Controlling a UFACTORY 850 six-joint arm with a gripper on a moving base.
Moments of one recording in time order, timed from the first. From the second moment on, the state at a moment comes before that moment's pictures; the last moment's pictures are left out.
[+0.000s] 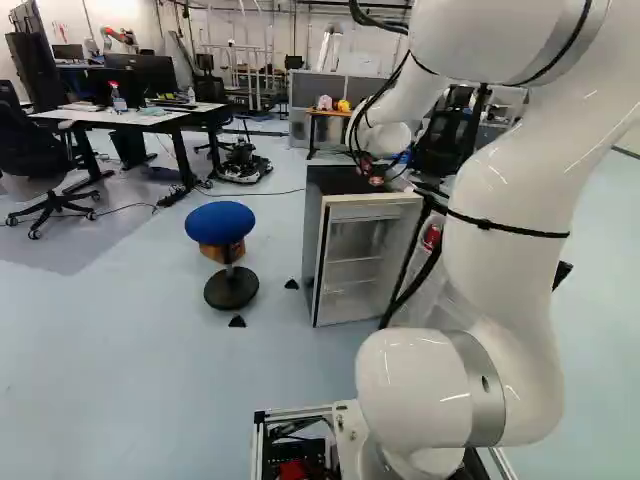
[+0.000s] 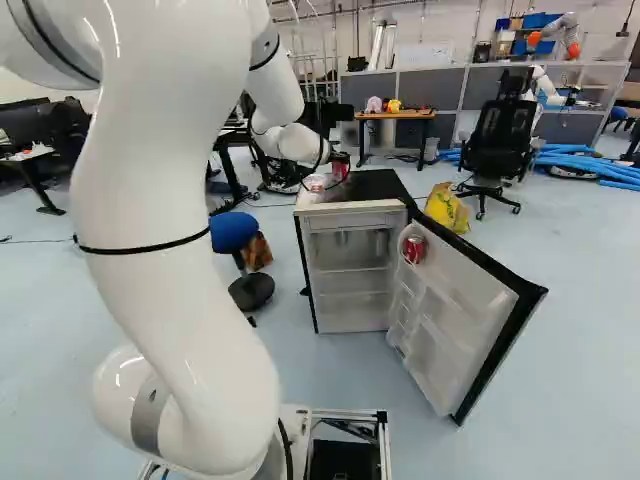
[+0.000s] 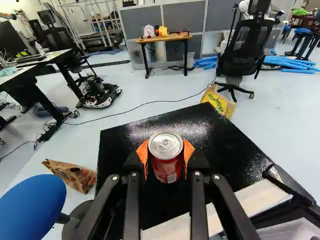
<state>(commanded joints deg) -8.2 -17.1 -60.6 6.6 24.1 0.0</state>
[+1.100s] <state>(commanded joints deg) -7.8 -22.8 -66.8 6.6 18.8 0.0</state>
